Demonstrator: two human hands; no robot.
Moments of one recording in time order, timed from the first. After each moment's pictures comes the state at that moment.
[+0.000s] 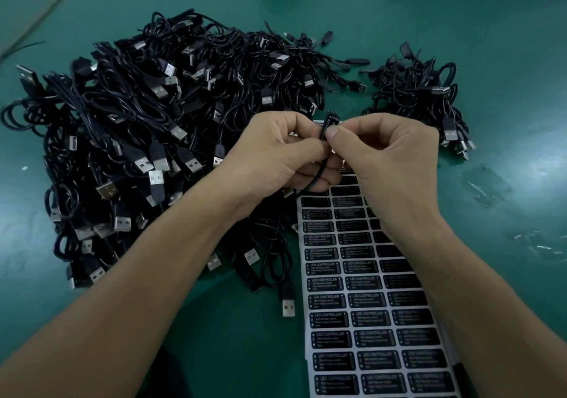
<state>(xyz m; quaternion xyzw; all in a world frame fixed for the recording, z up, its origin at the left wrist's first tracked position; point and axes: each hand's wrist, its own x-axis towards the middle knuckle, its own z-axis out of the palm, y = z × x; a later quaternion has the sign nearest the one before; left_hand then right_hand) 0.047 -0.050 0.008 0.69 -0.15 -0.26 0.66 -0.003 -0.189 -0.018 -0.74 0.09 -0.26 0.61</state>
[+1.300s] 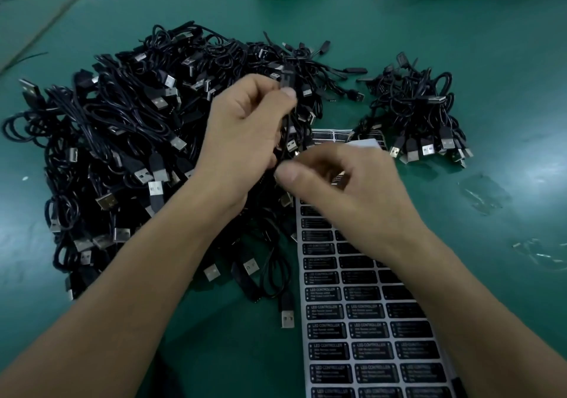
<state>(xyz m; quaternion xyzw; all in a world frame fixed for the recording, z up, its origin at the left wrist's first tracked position) 0.056 -0.046 0.023 0.72 -0.13 -0.03 0.68 -0.016 -0.175 -0.008 -0.85 -0.04 -0.12 0.51</state>
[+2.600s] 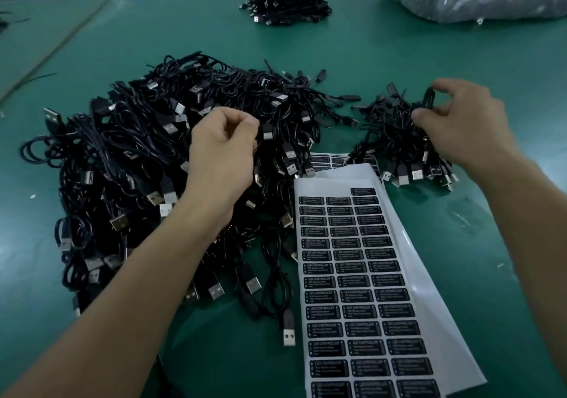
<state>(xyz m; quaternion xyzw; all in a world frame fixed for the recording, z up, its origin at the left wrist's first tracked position) 0.079 -0.030 0.015 0.73 -0.02 0.01 0.68 0.042 -0.307 0.026 -0.91 0.21 -0.19 0.31</state>
